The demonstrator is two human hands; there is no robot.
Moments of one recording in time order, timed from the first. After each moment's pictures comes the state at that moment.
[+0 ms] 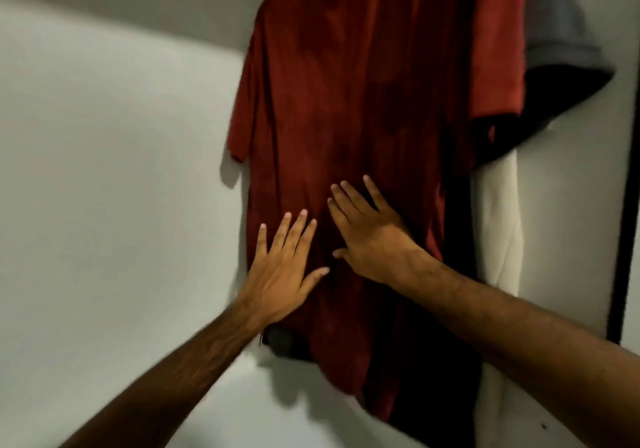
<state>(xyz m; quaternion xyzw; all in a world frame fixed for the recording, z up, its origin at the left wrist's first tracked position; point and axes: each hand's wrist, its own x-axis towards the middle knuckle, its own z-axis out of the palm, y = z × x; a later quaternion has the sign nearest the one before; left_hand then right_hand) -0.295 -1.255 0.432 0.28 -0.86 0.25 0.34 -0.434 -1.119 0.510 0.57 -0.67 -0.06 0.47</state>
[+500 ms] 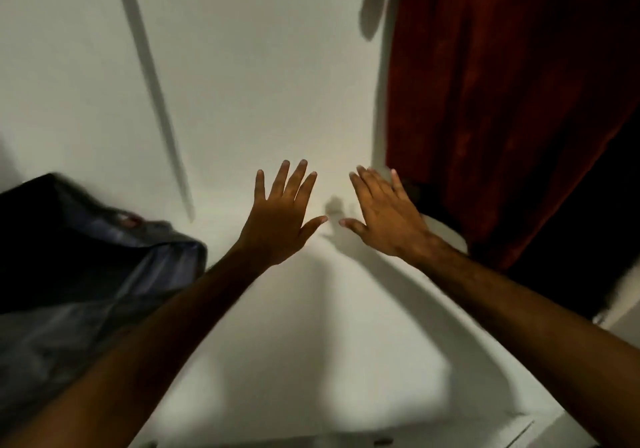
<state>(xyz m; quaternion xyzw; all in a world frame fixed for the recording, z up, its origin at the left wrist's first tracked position) -0.095 -1.166 0.280 0.51 -0.81 0.26 0.14 -0.314 -1.136 0.304 0.78 -0.58 0.12 0.20</state>
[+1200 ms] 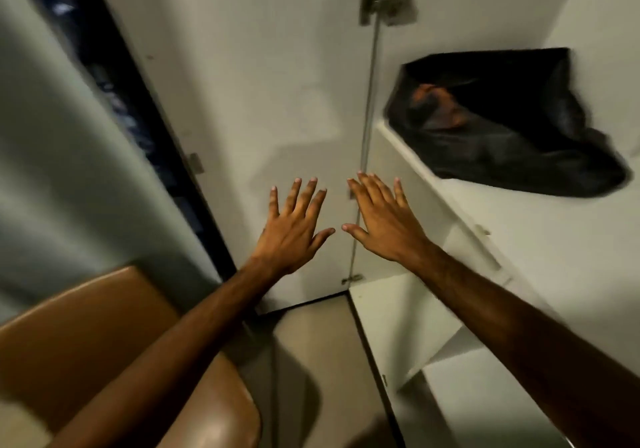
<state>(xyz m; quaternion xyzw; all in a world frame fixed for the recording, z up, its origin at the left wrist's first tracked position) 0.059 -0.638 0.124 0.94 -0.32 0.12 -0.02 0.001 -0.842 0.159 0.99 0.04 0.10 0.00</state>
